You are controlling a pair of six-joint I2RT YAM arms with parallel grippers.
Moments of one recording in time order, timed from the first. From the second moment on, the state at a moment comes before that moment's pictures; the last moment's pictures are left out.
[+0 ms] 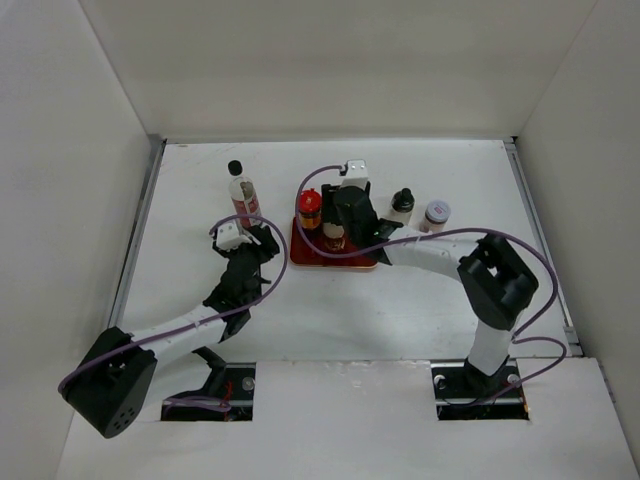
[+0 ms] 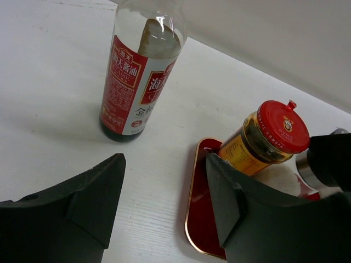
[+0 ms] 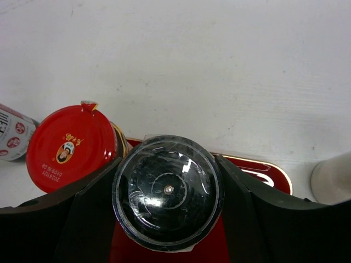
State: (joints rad) left arm -0.62 1.07 0.27 0.73 -0.74 -0.46; right arm 0.78 1.80 1.19 0.25 0.55 0.33
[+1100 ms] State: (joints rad) left arm -0.62 1.08 0.27 0.74 -0.71 -0.46; right arm 0.59 1.54 1.00 0.27 0.66 0.32
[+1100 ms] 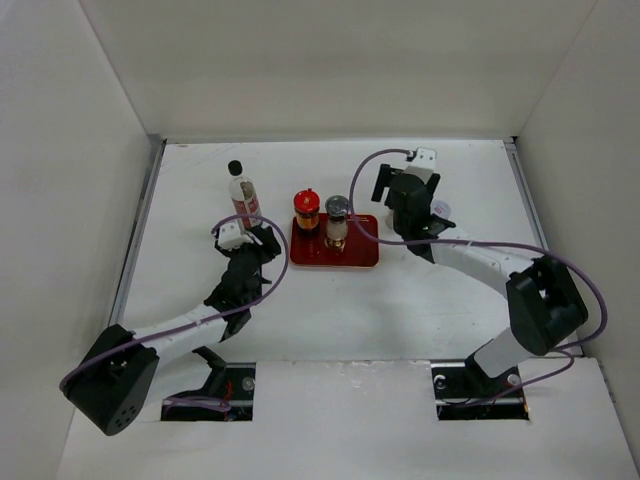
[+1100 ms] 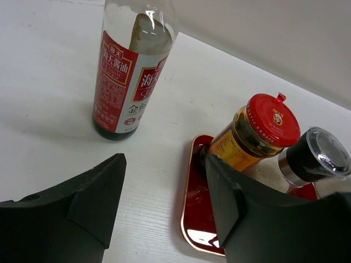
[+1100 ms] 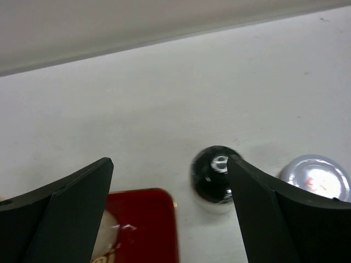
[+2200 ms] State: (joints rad) left arm -0.62 1.11 0.27 0.75 -0.70 -0.47; right arm 0.47 1.65 1.02 0.10 0.59 0.40
